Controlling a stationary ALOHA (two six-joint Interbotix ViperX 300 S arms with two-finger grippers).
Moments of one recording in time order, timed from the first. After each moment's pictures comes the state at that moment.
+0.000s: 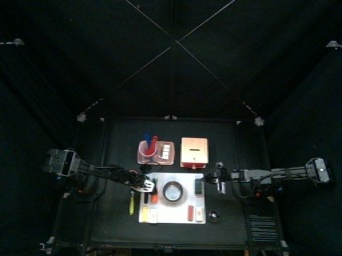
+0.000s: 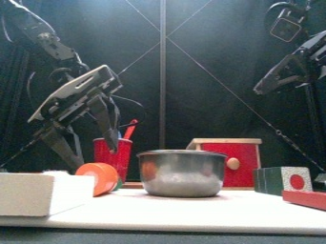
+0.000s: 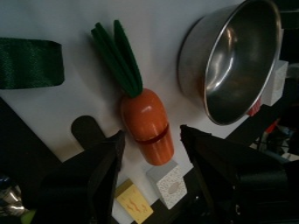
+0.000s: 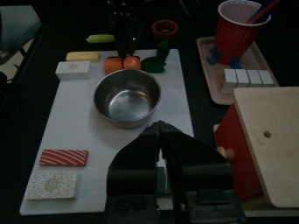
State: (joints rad) left arm -0.07 -0.05 0.79 -0.35 0.26 -0.99; right arm -0.01 -0.78 1.20 -0.02 -0.04 0.01
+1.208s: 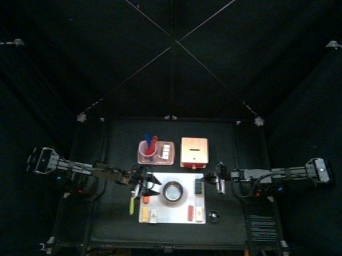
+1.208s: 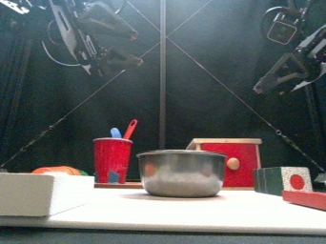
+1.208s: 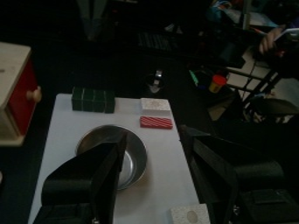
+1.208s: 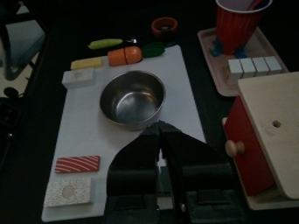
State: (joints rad) left arm -0.08 -0.33 0.88 0.56 -0.32 -0.69; right arm 0.00 -0.78 1.18 0.11 -0.02 0.01
